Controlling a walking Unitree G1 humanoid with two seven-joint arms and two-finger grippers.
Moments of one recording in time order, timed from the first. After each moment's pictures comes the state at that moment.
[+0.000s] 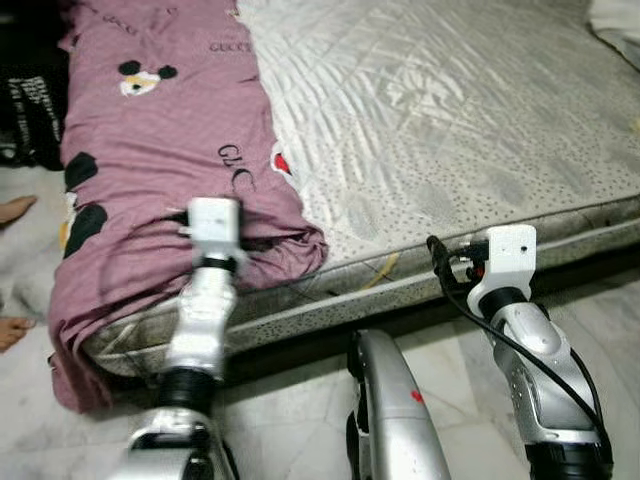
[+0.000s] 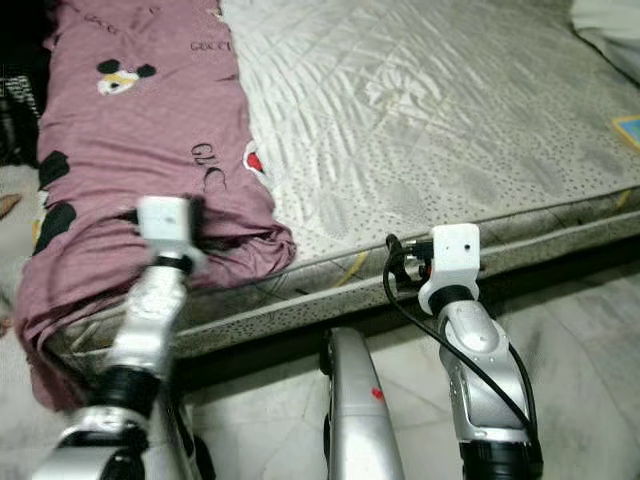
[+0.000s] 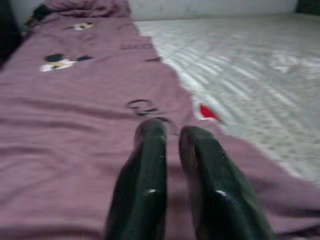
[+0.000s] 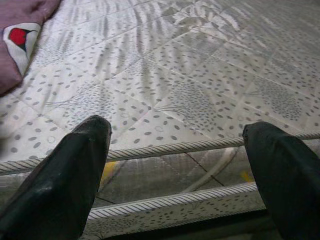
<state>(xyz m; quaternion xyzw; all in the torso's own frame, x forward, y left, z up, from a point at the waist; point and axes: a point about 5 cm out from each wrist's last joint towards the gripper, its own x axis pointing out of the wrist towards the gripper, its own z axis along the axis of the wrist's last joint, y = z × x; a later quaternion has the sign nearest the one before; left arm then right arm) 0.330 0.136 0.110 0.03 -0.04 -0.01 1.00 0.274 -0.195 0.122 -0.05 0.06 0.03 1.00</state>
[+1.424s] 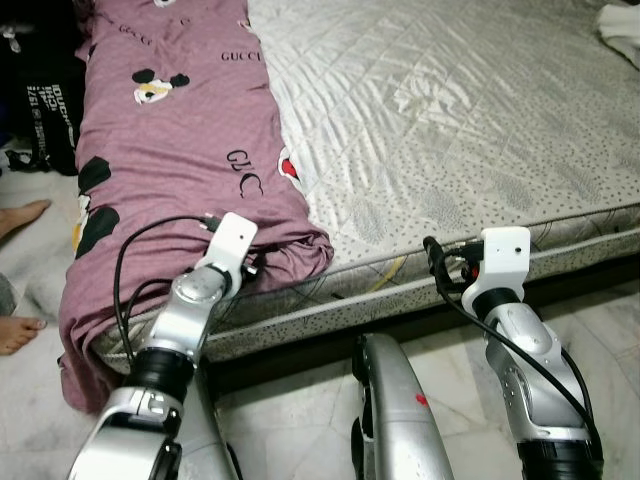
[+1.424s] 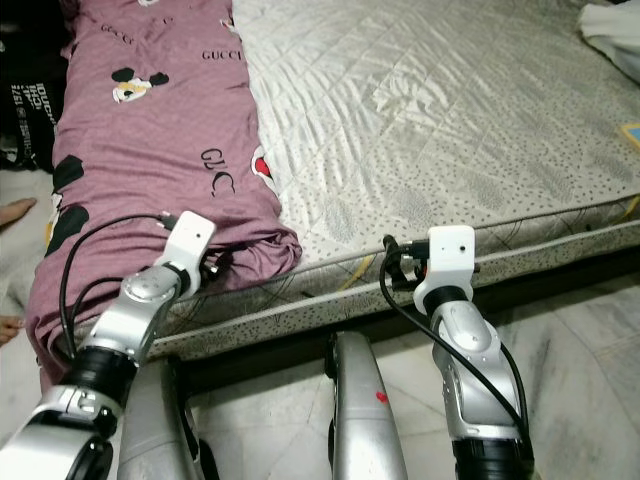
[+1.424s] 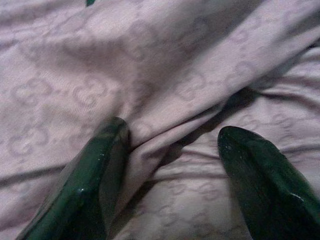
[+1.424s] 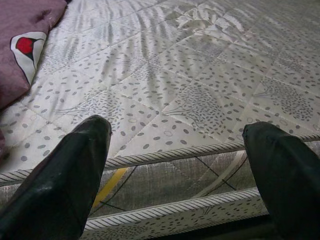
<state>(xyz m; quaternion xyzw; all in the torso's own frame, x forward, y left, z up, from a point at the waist) 0.337 0.152 0.078 0.17 0.20 -0.14 0.95 0.276 -0.191 0.118 -0.04 0.06 0.02 1.00</state>
